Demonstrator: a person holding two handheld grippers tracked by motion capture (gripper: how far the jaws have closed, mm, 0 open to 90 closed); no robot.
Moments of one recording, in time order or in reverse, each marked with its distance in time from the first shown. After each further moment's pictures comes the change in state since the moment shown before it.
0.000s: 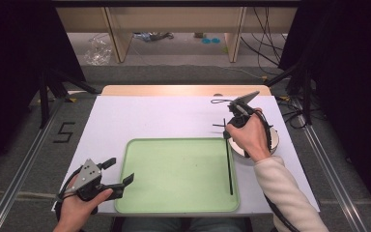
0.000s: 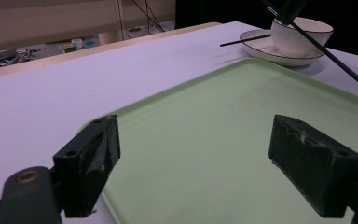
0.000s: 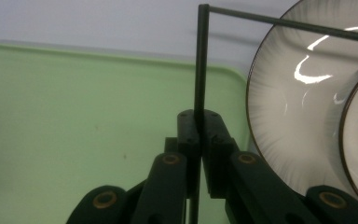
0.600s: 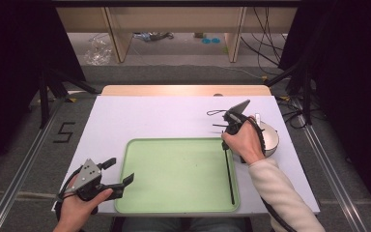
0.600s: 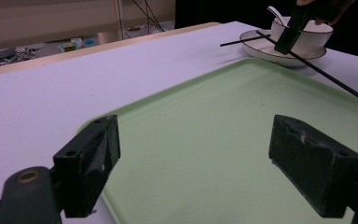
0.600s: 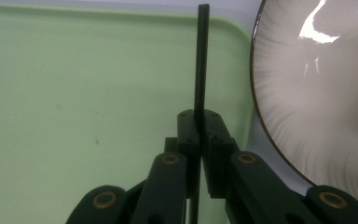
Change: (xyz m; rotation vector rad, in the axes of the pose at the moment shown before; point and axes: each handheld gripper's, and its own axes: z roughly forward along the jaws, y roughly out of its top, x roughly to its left) left arm -0.001 -0.001 0.000 0.000 0.001 -0.016; right arm 0.000 -0.003 0.037 0.179 -0.053 0.091
